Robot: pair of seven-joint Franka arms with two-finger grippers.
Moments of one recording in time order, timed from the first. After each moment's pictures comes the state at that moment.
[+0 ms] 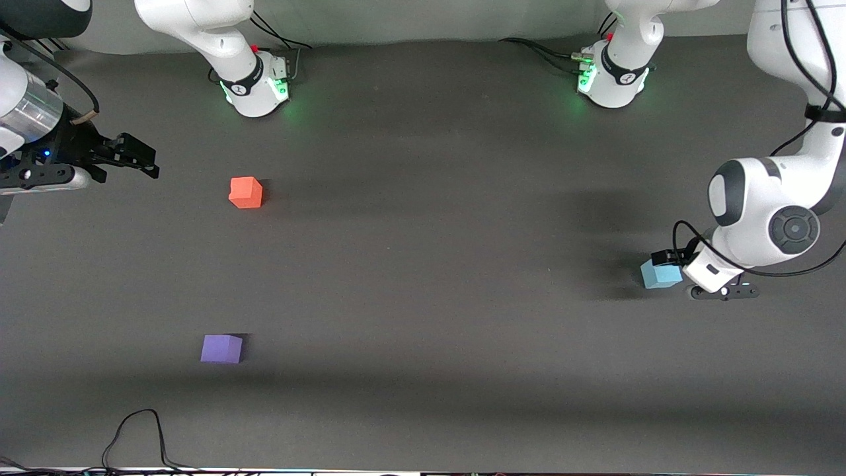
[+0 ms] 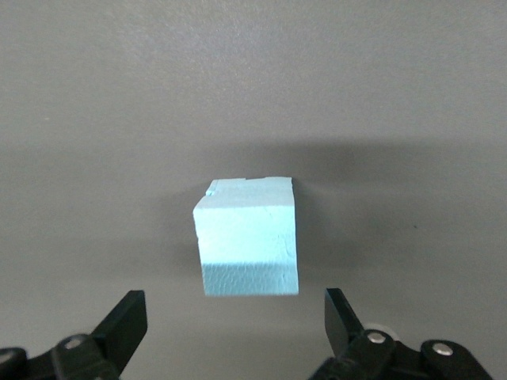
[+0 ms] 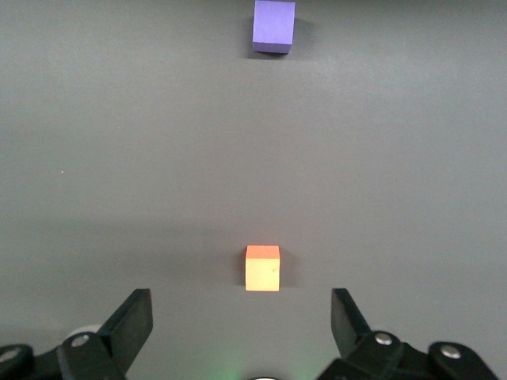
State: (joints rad) left arm 0.03 0.38 0.02 -2.00 0.05 2.24 -0.02; right arm 0.11 -0.16 -0.06 -1.83 0.00 1.63 0.02
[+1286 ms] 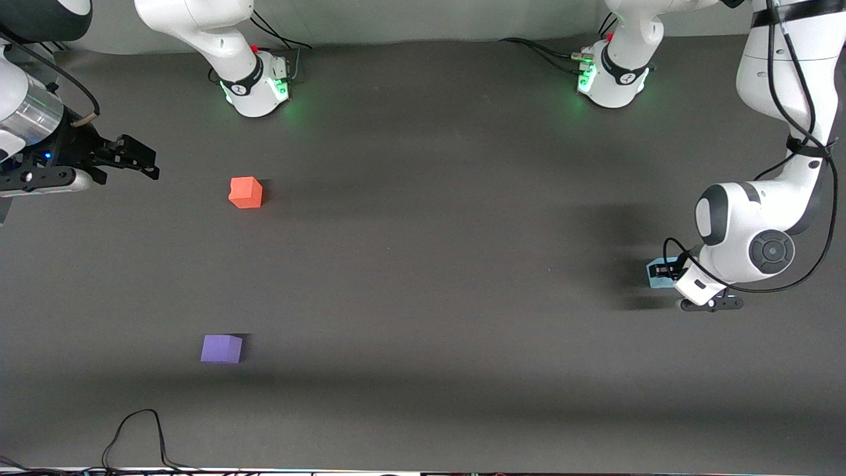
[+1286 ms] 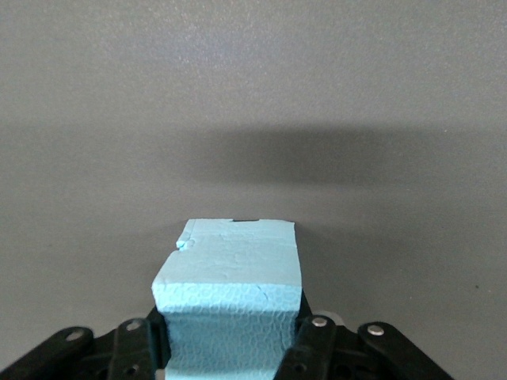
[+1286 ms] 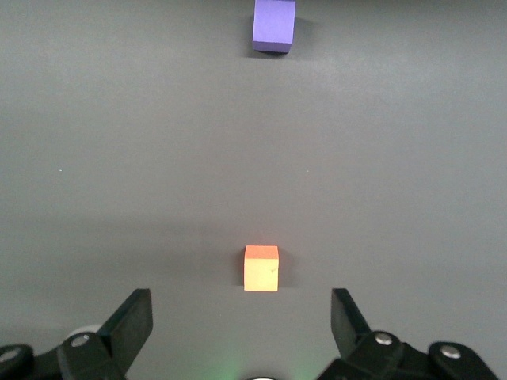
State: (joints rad) left arm 0.05 0.51 0.02 -1.96 0.05 2.31 -0.02; right arm 0.11 -0.15 -0.06 -1.83 0.00 1.63 0.01
